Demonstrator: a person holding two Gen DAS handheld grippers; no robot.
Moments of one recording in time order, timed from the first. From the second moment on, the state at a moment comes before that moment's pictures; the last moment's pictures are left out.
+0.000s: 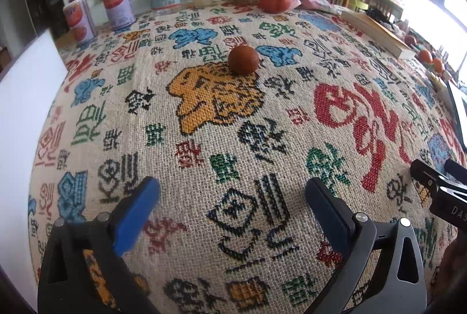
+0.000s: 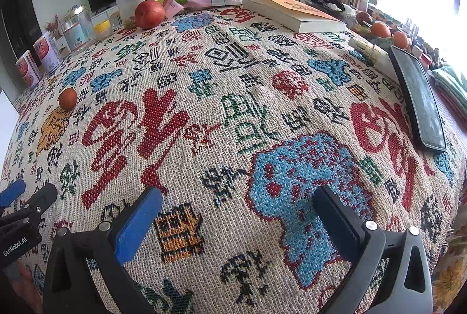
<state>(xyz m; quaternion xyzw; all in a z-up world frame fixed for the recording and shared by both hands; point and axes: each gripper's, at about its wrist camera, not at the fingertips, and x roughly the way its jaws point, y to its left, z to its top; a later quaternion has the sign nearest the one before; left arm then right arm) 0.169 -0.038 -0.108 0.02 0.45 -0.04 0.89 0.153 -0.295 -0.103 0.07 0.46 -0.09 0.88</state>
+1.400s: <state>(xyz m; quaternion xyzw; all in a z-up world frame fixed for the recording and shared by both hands) 0.183 -0.022 -0.097 -0.06 0.45 -0.11 0.88 0.153 -0.294 -0.102 0.06 0.46 -0.09 0.88</state>
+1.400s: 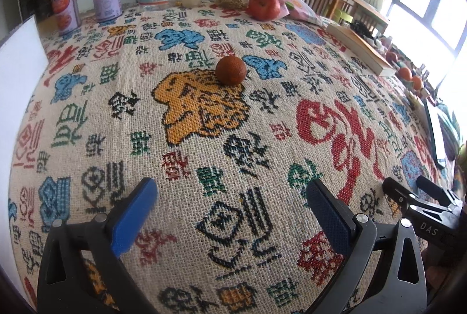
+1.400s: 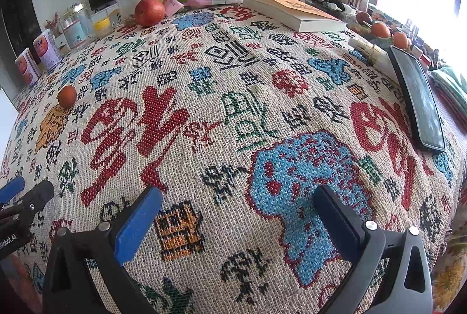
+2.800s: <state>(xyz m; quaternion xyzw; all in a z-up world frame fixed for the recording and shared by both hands) 0.160 0.016 -0.108 0.02 0.45 -0.04 0.89 0.151 -0.294 -0.102 0.06 0.46 -0.09 0.88</state>
